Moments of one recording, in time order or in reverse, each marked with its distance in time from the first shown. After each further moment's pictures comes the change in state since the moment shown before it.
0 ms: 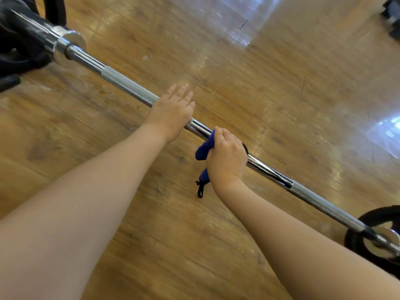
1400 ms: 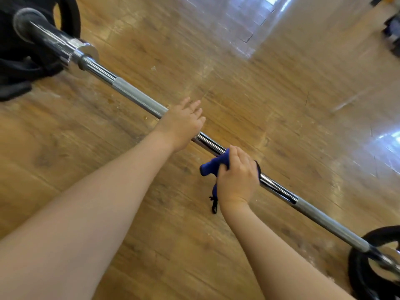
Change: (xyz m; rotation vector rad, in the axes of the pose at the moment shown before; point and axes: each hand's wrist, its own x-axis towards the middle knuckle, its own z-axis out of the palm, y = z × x) left_hand 0.011 -0.006 0.003 0.072 0.025 0.136; right_hand -0.006 0.012 0.012 0.003 0.146 0.031
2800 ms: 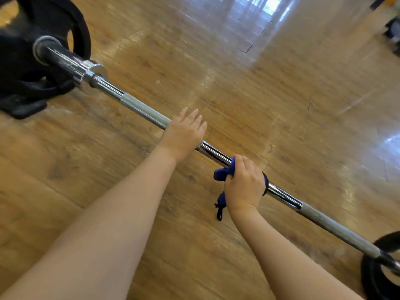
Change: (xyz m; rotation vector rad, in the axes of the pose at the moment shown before) left_hand -0.010 0.004 -0.002 -0.039 0.034 -0.097; right_hand 0.002 0.013 -0.003 -0.036 -0.051 -0.034
